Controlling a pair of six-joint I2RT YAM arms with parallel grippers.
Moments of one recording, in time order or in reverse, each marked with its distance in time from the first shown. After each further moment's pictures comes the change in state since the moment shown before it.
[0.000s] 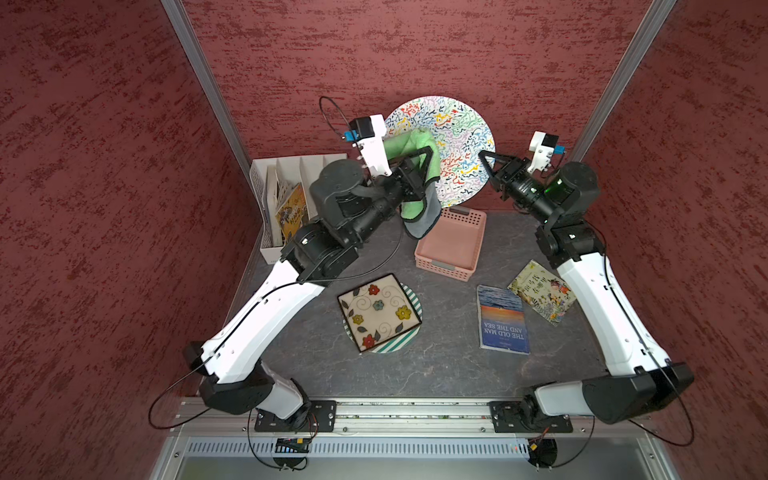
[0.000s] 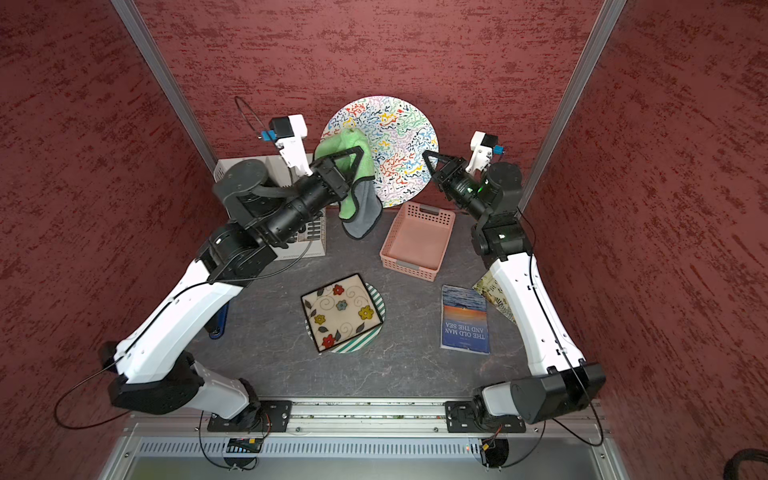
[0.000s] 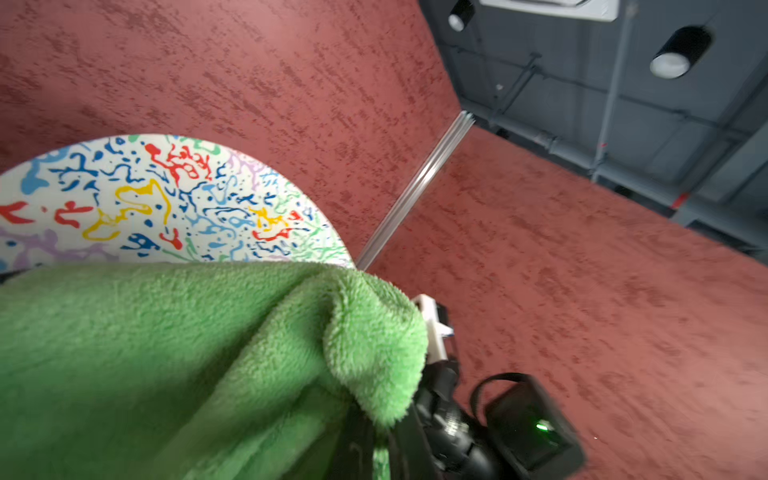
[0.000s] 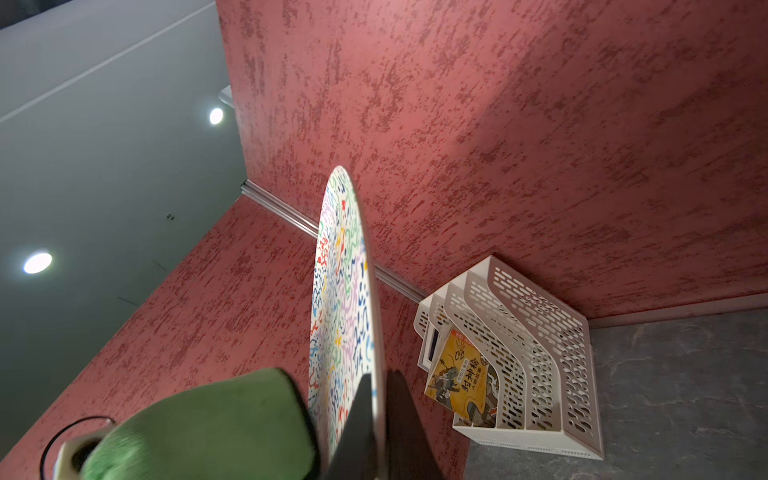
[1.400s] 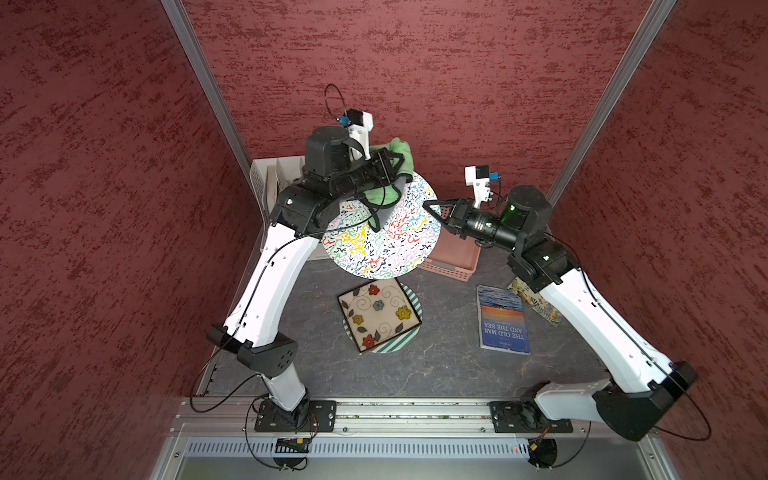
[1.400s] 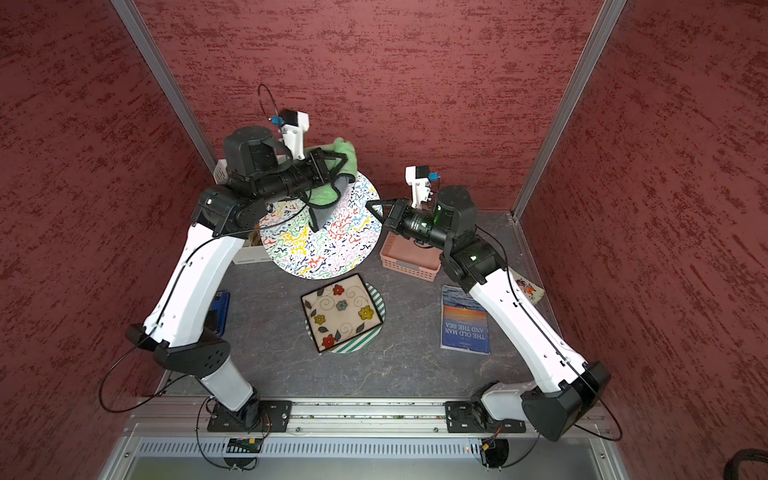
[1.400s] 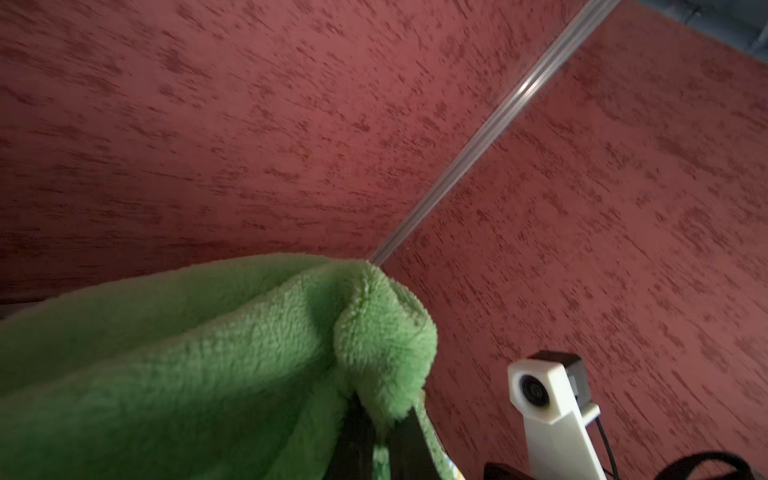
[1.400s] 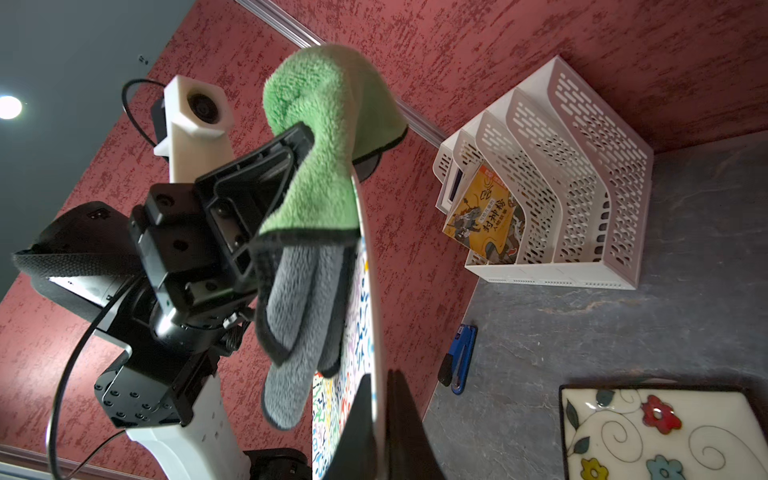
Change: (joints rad) left arm 0.296 0.166 0.245 -0.378 0.457 -0.003; right arm 0.286 -0.027 -0.061 -0.197 -0.073 -0.105
